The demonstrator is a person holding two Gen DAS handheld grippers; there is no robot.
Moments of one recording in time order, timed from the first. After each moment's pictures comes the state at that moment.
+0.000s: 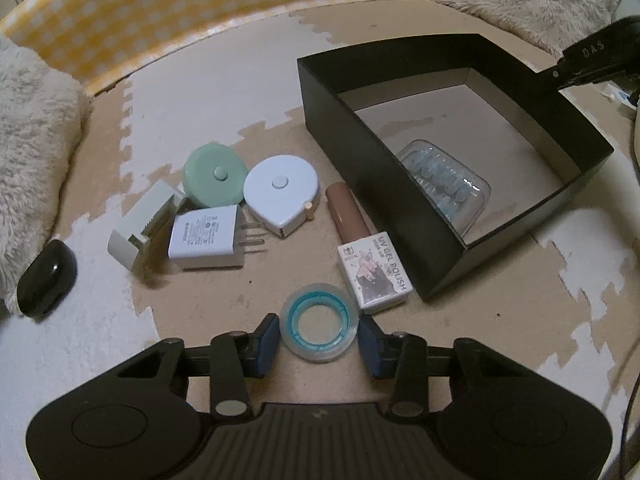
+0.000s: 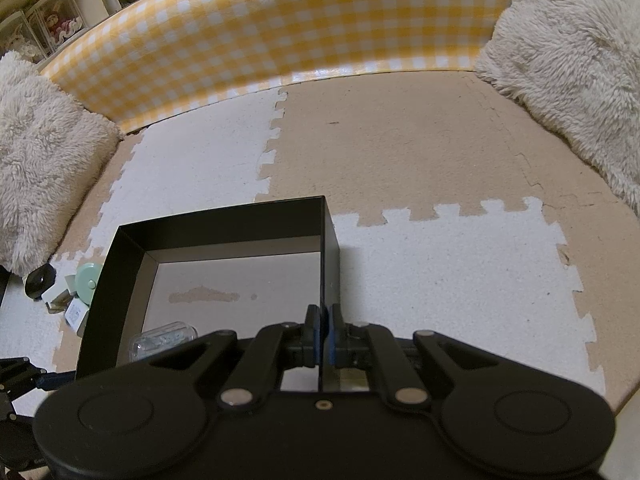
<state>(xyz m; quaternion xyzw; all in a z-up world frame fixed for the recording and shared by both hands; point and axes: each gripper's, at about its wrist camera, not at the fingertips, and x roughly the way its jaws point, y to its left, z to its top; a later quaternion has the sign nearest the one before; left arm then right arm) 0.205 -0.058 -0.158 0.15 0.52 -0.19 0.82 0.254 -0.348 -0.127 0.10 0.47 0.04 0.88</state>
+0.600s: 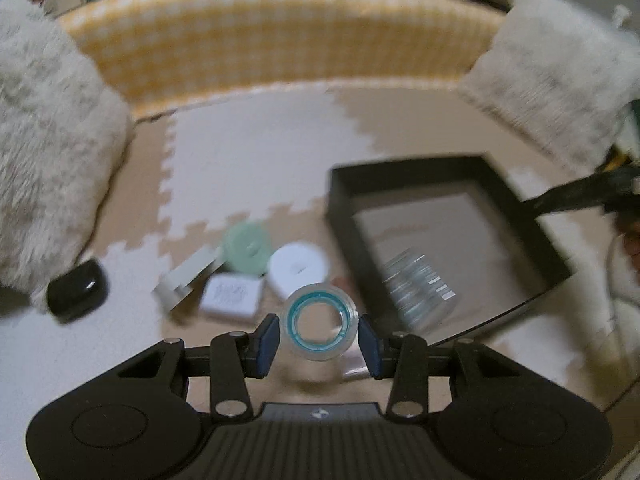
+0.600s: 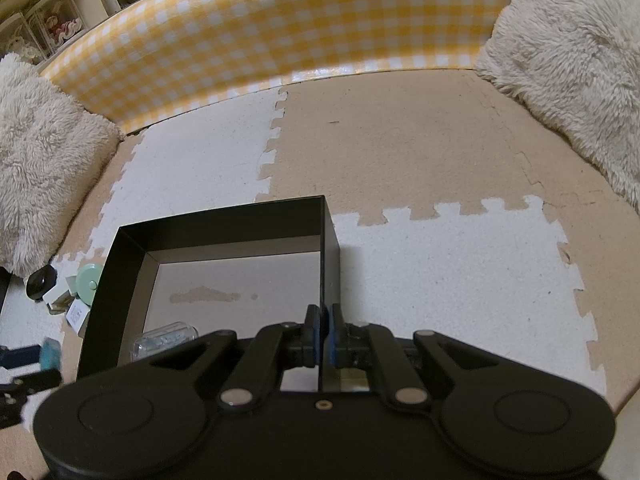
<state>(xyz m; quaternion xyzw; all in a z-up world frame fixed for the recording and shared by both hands) 0.199 -0.048 -0.090 0.05 0.45 -0.18 0.87 0.255 -0.348 -0.127 0.10 0.47 0.04 0.87</state>
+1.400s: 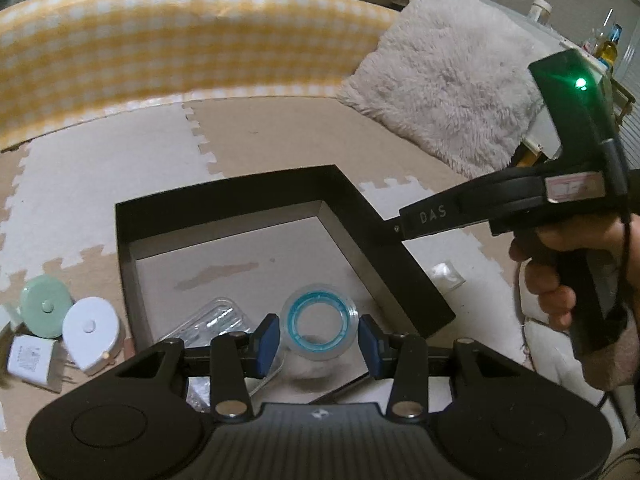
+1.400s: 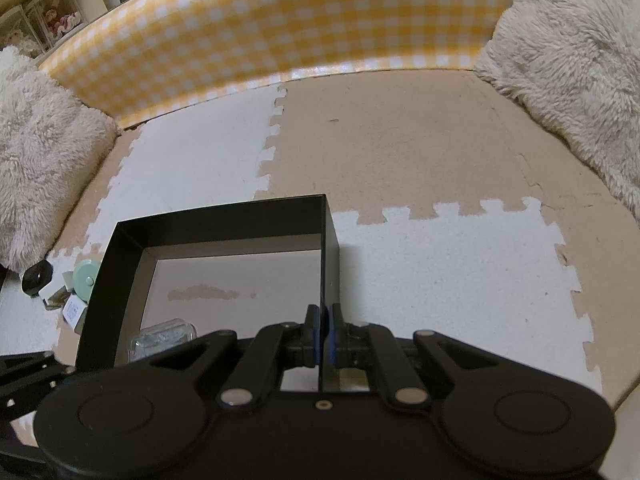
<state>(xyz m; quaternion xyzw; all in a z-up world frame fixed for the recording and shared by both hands) 0.211 -0.157 -0.120 0.01 0.43 -0.31 0.85 0.255 -0.350 -0.127 0.09 0.48 0.04 0.87</state>
